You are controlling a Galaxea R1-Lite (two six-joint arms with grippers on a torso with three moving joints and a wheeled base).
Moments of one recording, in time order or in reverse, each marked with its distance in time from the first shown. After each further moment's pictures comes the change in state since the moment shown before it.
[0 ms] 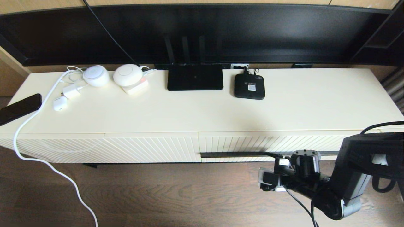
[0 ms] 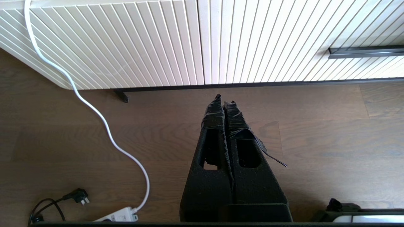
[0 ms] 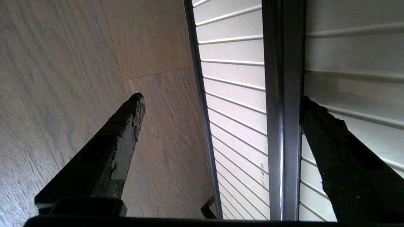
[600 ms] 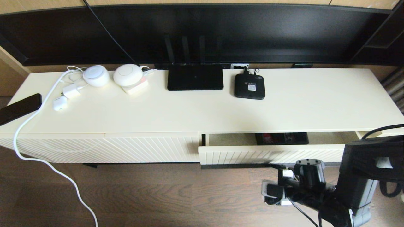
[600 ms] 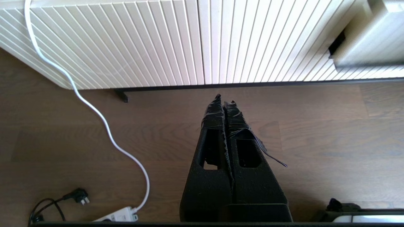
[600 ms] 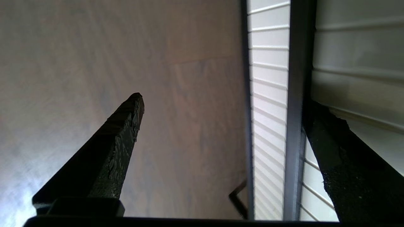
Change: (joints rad) left arm 0.000 0.000 0.000 0.001 0.000 0.000; right arm 0.010 -0.021 0.154 0.007 -0.004 0.000
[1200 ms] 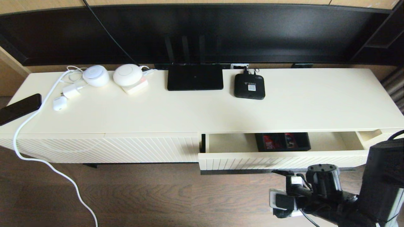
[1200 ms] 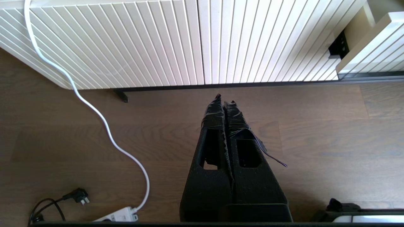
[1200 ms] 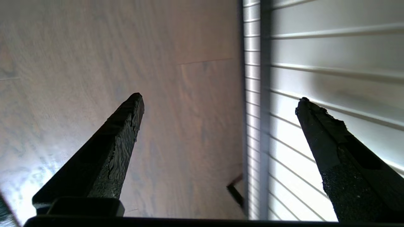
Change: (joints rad) left arm 0.000 0.000 0.000 -0.001 0.000 0.000; right arm 0.037 -0.160 0.173 -0.004 -0.002 0.003
